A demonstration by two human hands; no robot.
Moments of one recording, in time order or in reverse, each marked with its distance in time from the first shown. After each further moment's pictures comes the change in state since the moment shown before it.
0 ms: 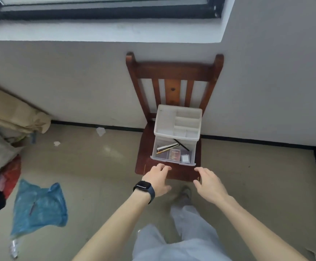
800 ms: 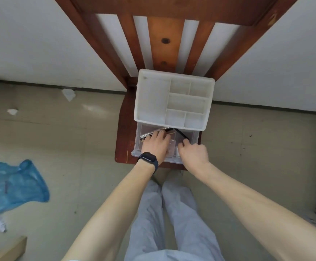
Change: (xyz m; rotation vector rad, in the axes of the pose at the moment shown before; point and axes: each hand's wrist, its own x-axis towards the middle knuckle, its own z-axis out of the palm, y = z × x) left_hand 0.236 -0.027 0.043 0.274 0.055 0.069; right_hand 0.212 0.000 0.045 -0.686 -0.179 -0.142
